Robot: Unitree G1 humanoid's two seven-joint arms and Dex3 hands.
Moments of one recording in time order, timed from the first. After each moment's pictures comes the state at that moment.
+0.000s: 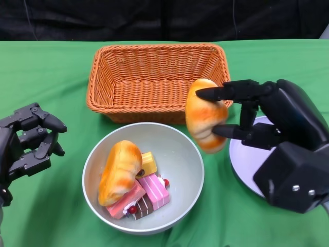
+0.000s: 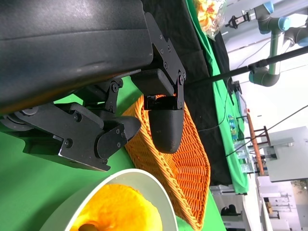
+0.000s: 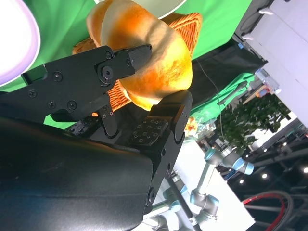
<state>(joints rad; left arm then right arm) -0.30 0.26 0.24 0.63 -0.20 -0.45 -0.41 -0.22 -0.20 0.13 -0.35 -0.43 0.04 0.19</state>
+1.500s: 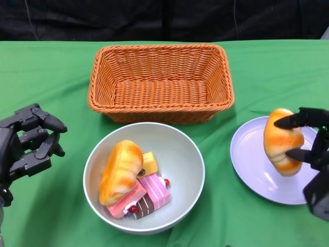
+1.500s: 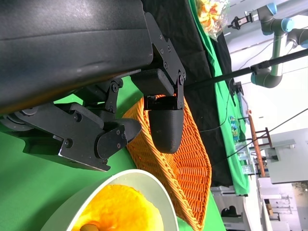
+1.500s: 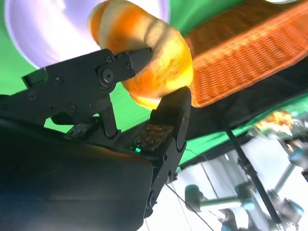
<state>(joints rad) -0.31 0.25 0.24 0.65 -0.20 -0.45 -0.41 -0.03 -0.37 -0.03 -0.15 -0.52 -0.10 0.06</state>
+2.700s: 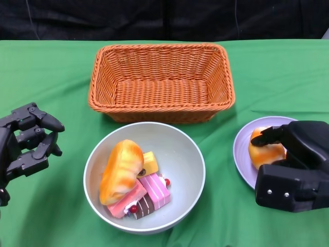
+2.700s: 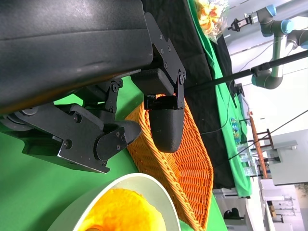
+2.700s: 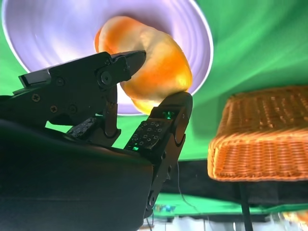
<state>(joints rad) -0.31 0.27 0.24 0.65 -0.20 -0.46 -0.41 -0.30 -0.41 0.26 0.19 -0.77 0.01 0.09</state>
